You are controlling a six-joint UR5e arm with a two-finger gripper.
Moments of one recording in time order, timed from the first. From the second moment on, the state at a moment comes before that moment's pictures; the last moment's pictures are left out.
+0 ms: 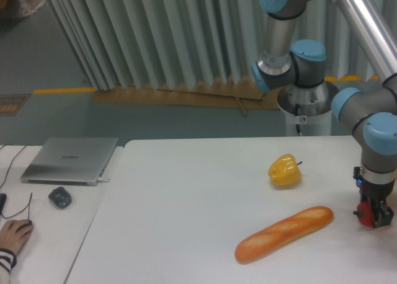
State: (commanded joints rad) arm 2.56 -1.96 -1.62 -1.13 1.60 1.70
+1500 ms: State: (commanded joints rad) arm 2.71 -1.84 -1.52 -1.26 1.58 2.14
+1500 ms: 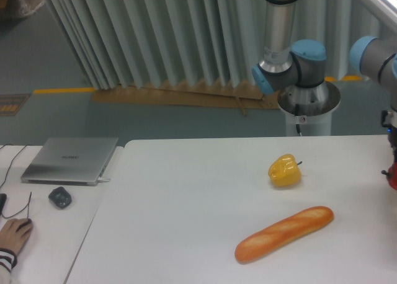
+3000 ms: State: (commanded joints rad) arm 2.88 -1.95 -1.50 -1.18 1.57 2.67
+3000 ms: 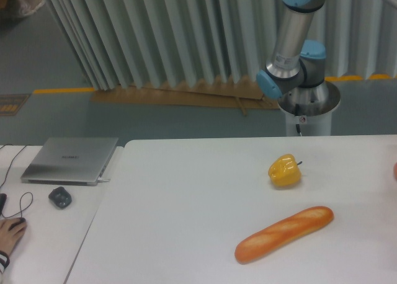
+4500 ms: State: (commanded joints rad) arm 2.67 -1.82 -1.51 -1.31 1.53 2.08
